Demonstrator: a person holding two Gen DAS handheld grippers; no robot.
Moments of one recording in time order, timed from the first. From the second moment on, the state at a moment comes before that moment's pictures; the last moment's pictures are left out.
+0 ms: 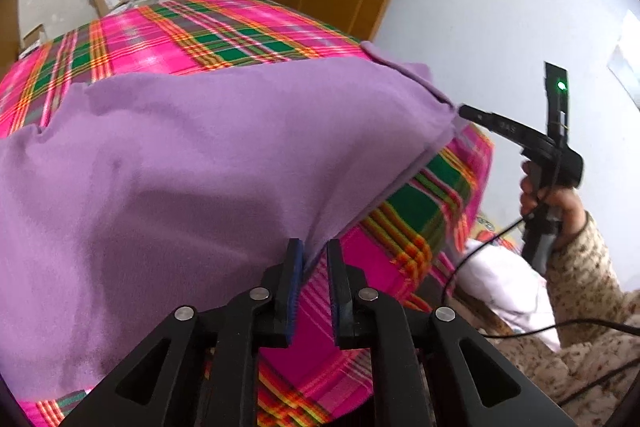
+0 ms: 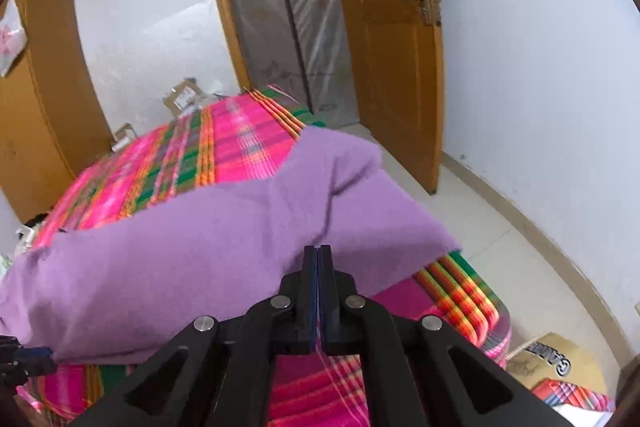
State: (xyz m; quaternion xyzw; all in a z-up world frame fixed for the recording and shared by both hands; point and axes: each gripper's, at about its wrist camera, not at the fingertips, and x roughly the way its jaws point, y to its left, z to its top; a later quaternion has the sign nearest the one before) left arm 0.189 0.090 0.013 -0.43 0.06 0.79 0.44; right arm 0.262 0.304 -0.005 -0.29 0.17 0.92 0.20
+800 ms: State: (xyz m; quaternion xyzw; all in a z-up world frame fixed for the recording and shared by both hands) left arm 0.147 0.133 0.005 -0.47 0.01 0.74 0.48; right arm 0.210 0.313 0.017 -0.33 0.09 0.92 0.18
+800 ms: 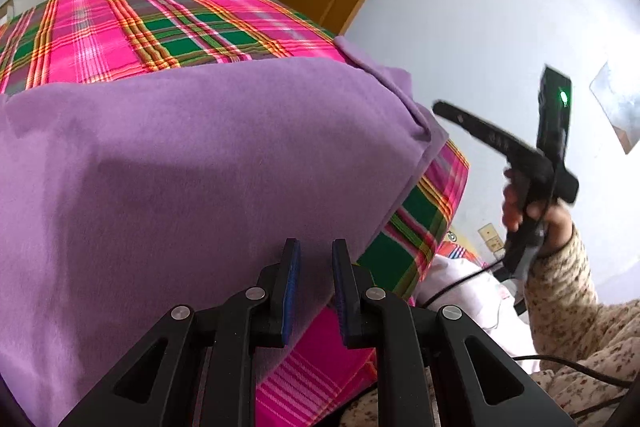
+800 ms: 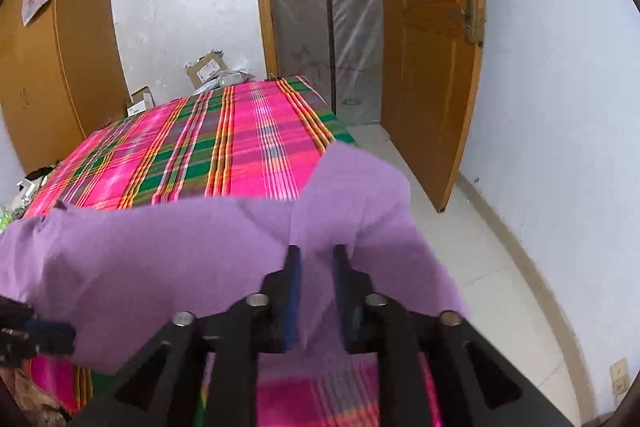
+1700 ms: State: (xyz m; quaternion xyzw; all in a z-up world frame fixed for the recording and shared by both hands) left arm 0.118 0.149 0.002 -0.49 -0.01 0.73 0.48; right arm 0.189 0.377 0.022 -0.34 0.13 0.90 0.23
